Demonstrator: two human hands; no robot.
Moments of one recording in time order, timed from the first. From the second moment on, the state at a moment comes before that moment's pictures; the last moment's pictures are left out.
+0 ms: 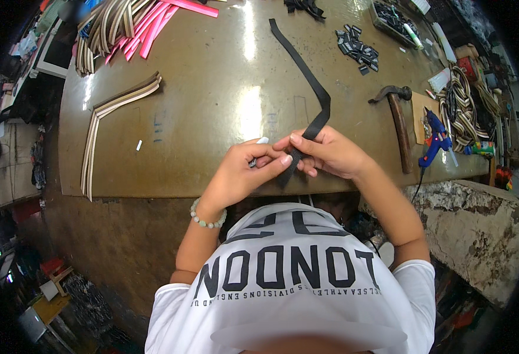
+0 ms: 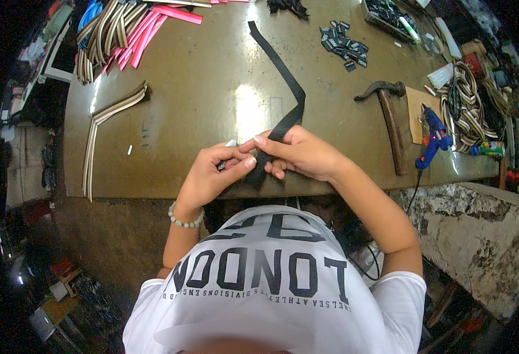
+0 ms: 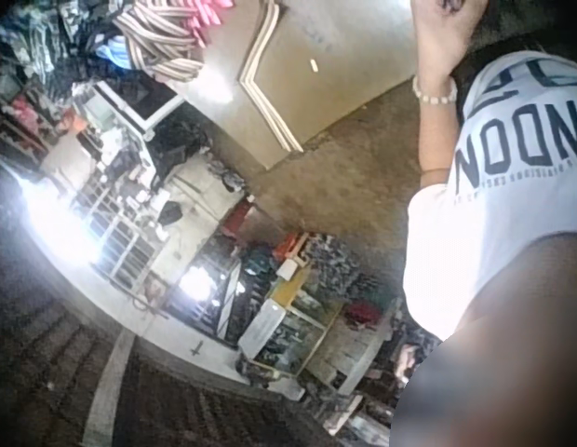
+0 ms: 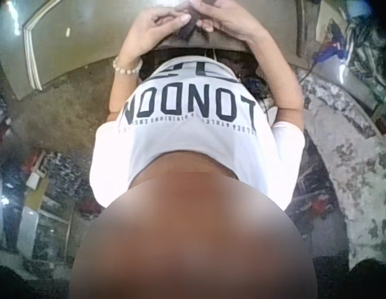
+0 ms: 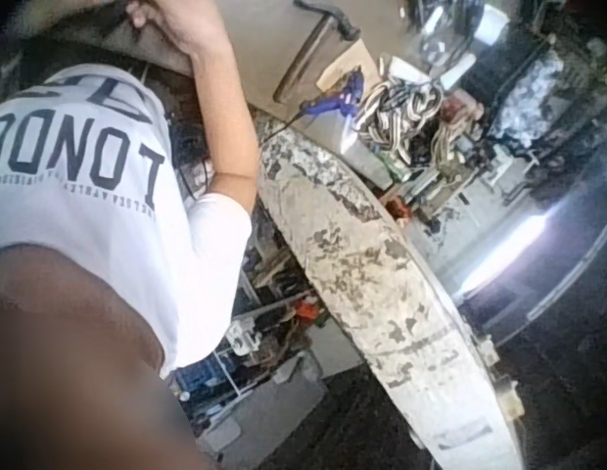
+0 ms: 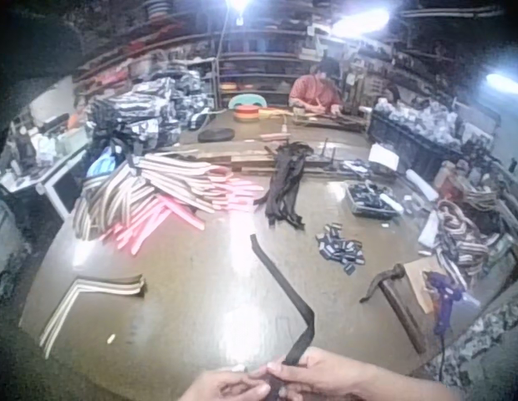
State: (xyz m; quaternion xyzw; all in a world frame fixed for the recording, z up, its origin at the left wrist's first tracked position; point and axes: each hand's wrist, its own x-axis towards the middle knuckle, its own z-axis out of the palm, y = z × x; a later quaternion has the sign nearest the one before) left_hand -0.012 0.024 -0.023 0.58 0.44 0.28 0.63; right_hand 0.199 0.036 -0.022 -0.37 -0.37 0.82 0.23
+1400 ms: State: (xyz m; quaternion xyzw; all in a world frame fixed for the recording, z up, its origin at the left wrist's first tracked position) left_hand -0.026 -0.016 -0.047 0.86 0.39 0.28 0.19; right_hand 0.419 -0.013 -0.024 -0.81 -0.41 0.02 0.41
